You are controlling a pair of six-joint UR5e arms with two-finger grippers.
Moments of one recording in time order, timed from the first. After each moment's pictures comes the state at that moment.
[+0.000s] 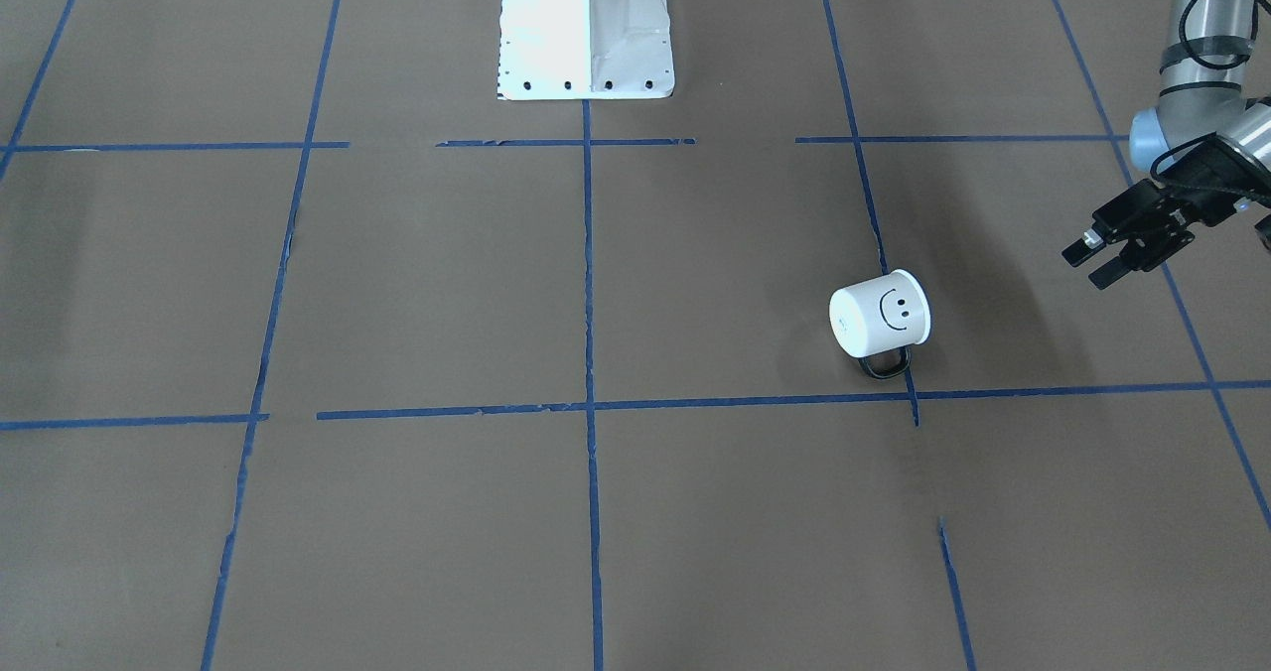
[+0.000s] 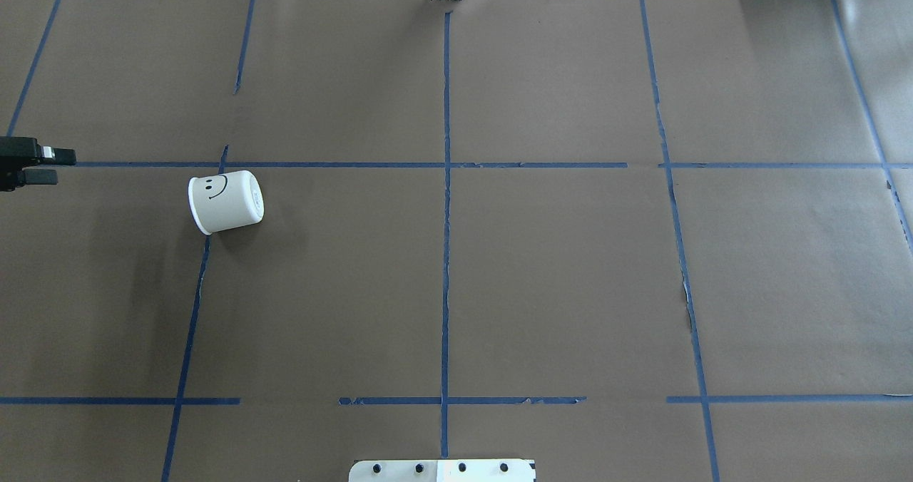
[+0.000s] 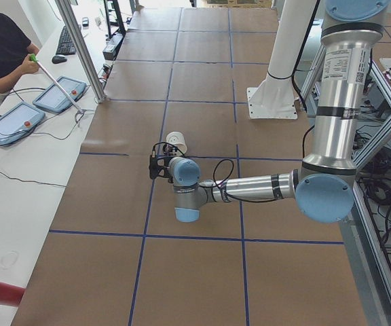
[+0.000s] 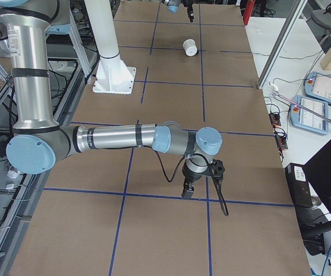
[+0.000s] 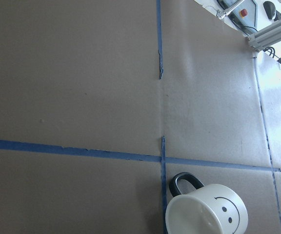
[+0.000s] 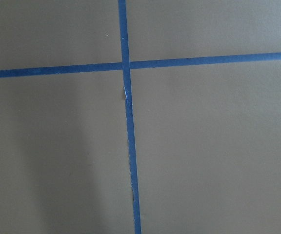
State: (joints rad) left arm -1.11 -1.63 -1.28 -3.32 -2.32 -1.53; right arm 1.53 -1.53 1.64 -1.83 2.27 0.01
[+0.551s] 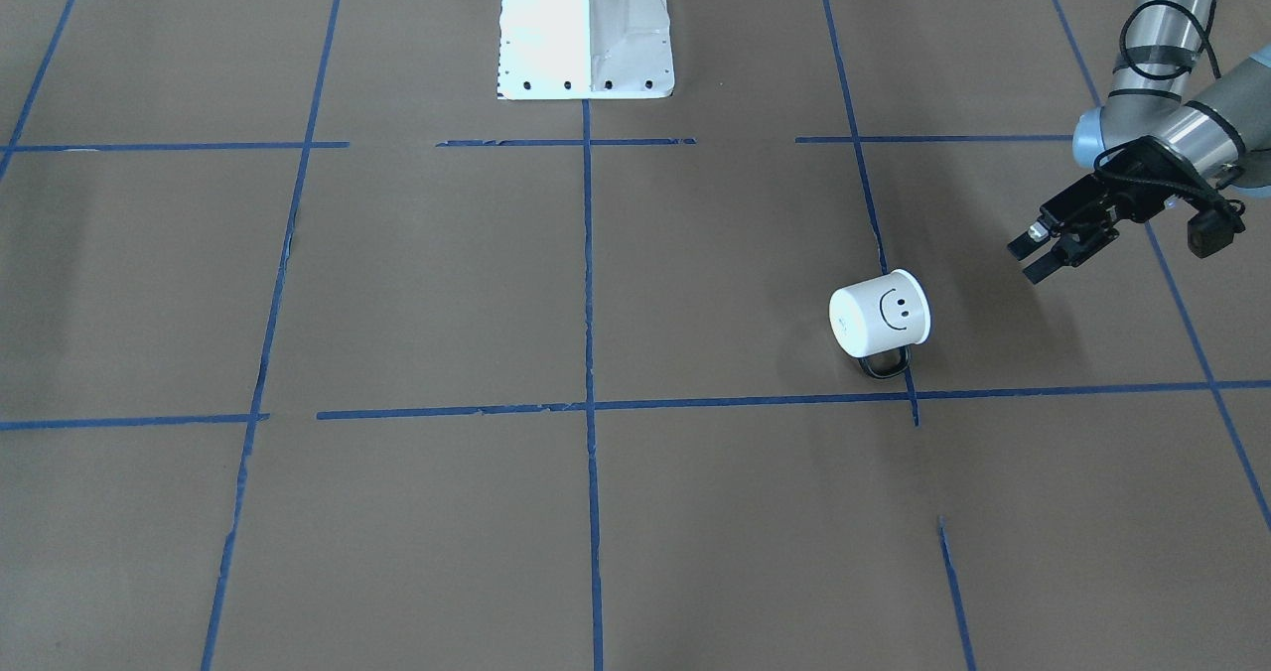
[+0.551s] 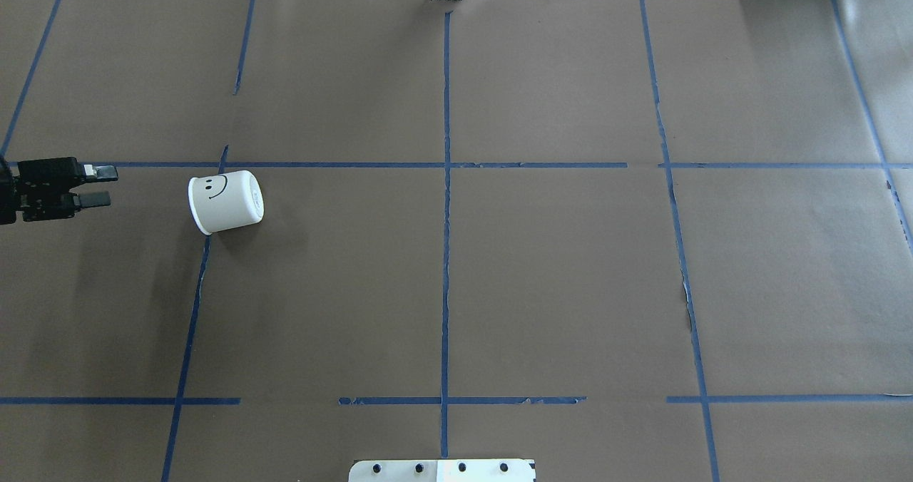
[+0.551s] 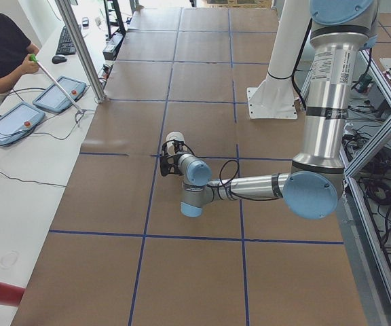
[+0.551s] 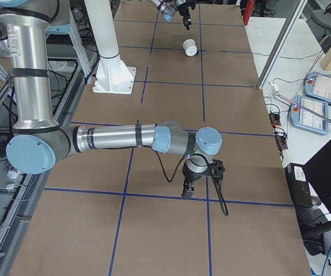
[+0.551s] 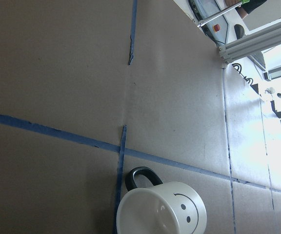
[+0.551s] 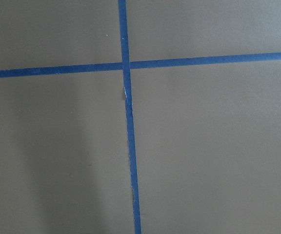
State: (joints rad) left arm -0.93 -1.64 -1.23 -3.57 -2.07 -1.78; right arm 1.53 -1.53 1.64 -1.83 2.27 0.01
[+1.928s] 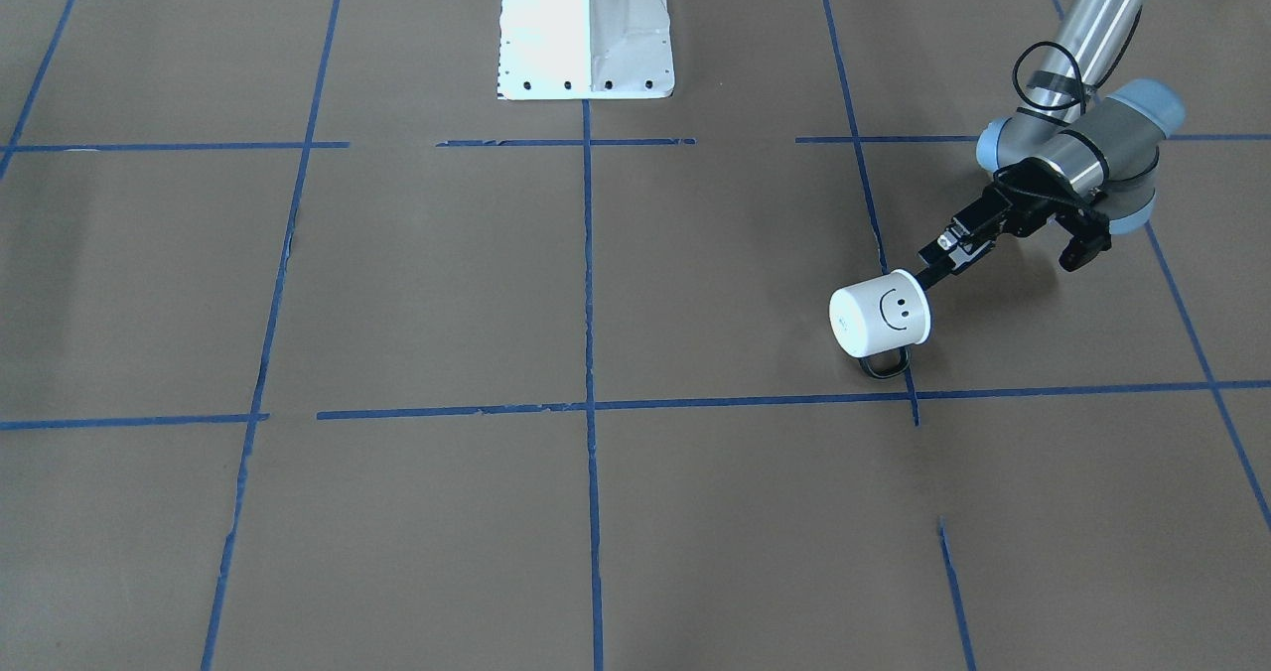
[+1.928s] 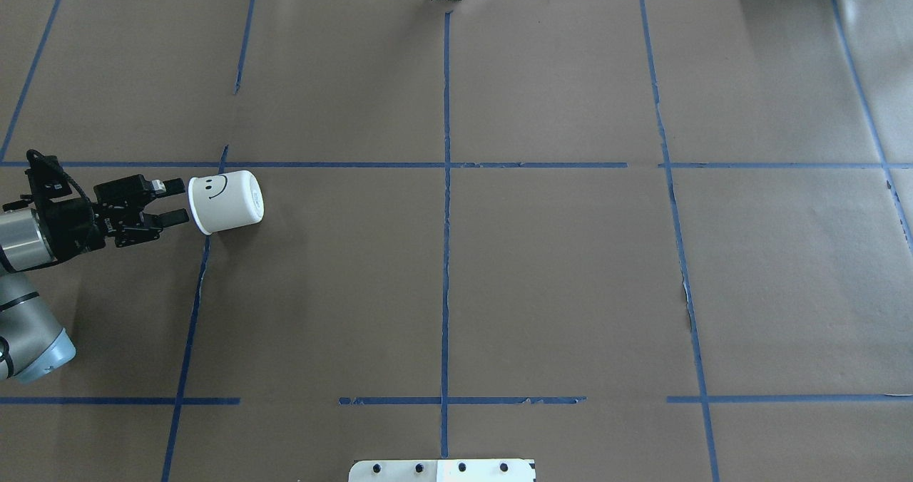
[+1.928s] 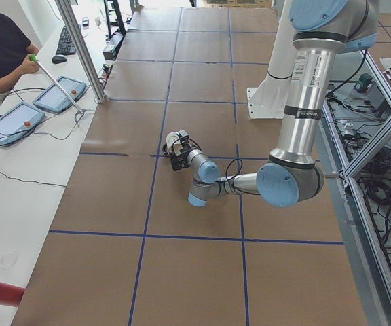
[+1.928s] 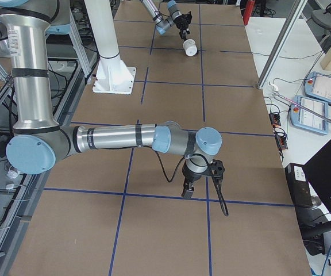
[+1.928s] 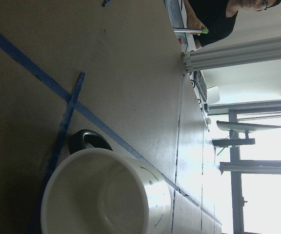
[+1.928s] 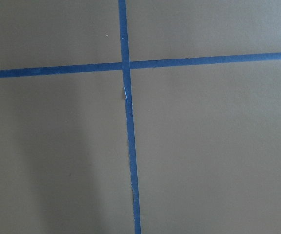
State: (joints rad) left arm -0.72 -1.74 -1.12 -3.74 -1.77 -1.93; right arm 1.53 -1.53 1.64 -1.83 2.27 0.01
